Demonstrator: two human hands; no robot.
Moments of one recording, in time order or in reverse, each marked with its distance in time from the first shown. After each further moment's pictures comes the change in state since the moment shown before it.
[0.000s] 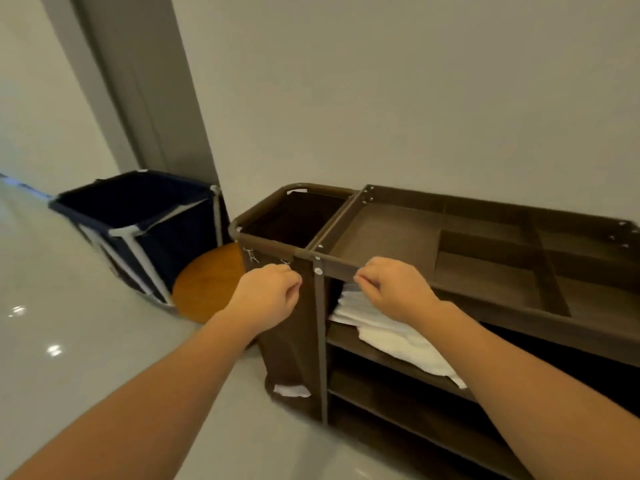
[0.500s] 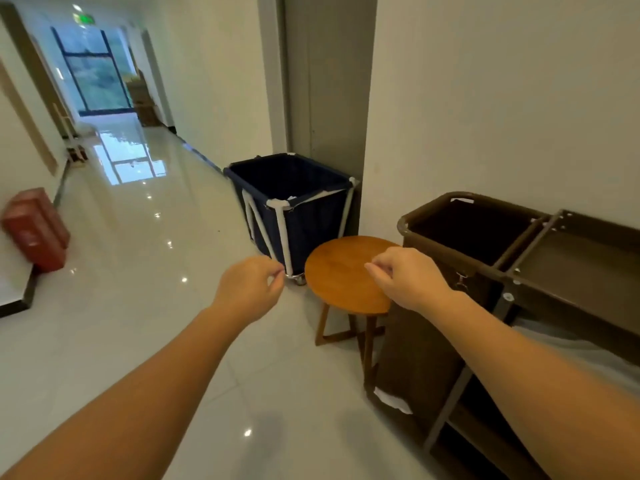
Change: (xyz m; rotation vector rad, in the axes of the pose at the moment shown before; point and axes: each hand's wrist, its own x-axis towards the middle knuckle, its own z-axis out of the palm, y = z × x) left_hand -0.213 -0.237 -0.088 0.006 0.174 -0.590; right_hand 0.143 -0.264 0.090 0.229 -0.131 -0.171
